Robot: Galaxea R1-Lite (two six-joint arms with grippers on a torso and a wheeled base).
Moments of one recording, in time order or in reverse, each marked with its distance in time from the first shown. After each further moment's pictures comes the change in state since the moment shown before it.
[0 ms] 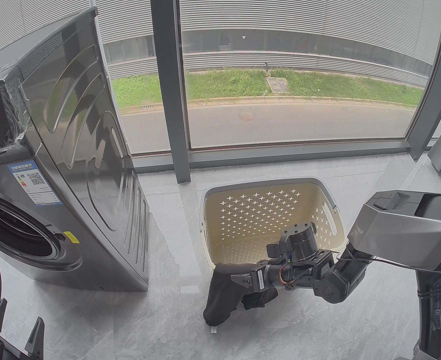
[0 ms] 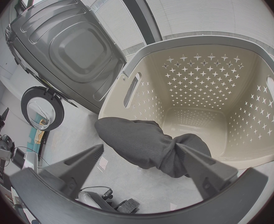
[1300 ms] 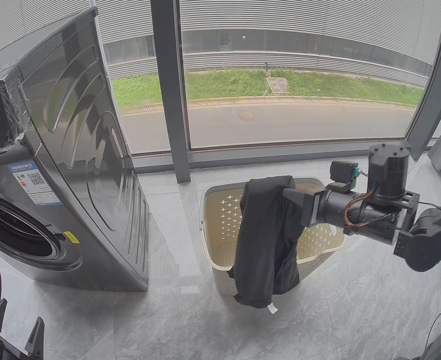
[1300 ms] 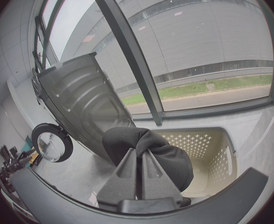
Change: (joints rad) left arm 0.000 0.000 0.000 0.000 0.000 0.000; right arm -0.039 -0.602 0.111 0.075 -0.087 0.011
